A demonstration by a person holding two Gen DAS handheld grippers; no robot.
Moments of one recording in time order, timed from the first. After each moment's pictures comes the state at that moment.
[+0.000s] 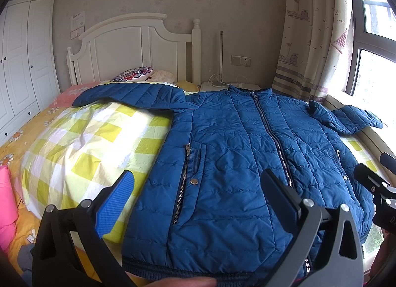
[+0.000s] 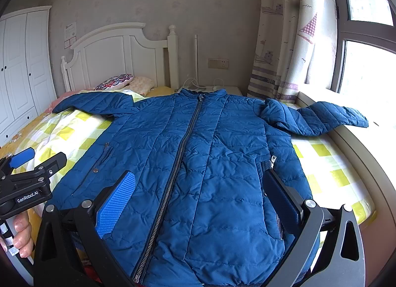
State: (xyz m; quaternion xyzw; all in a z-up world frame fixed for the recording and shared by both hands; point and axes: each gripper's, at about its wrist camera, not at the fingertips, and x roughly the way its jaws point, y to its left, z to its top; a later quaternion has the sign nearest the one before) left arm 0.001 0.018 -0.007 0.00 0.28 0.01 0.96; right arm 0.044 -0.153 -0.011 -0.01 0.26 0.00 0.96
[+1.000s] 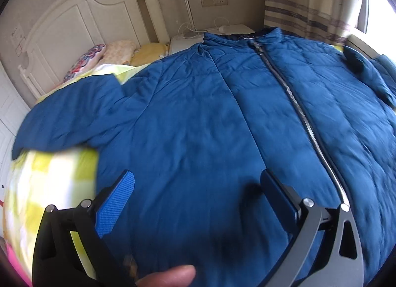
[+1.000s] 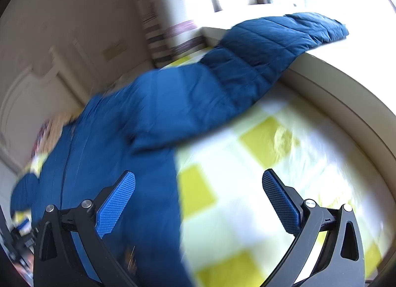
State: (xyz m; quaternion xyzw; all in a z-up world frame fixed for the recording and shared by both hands) left arm 0.302 -0.046 -0.086 0.12 0.43 -0.04 0.90; right arm 0.242 -0.442 -0.075 0.25 0.35 -0.17 0.89
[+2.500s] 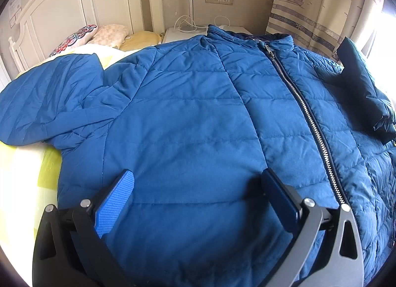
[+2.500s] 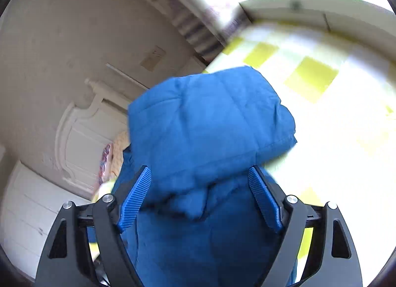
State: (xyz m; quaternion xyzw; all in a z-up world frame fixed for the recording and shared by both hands) left arm 0.334 -0.029 -0.110 0.04 0.45 -0.07 0.89; right arm 0.285 -0.452 -0.089 0.43 0.32 -0.01 0.85
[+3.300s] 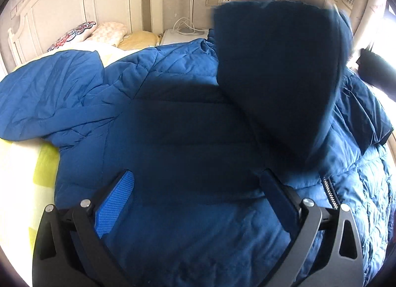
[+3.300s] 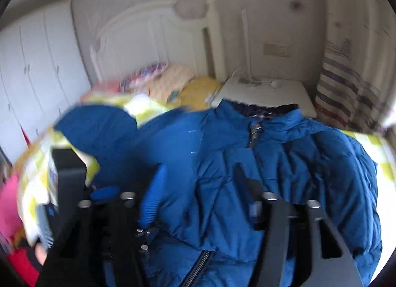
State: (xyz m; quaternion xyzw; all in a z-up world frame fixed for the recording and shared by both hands) left arm 0.333 -0.023 -0.106 0.01 0.44 -0.08 0.89; right arm 0.341 -0.190 -0.008 0.04 0.31 0.17 0.93
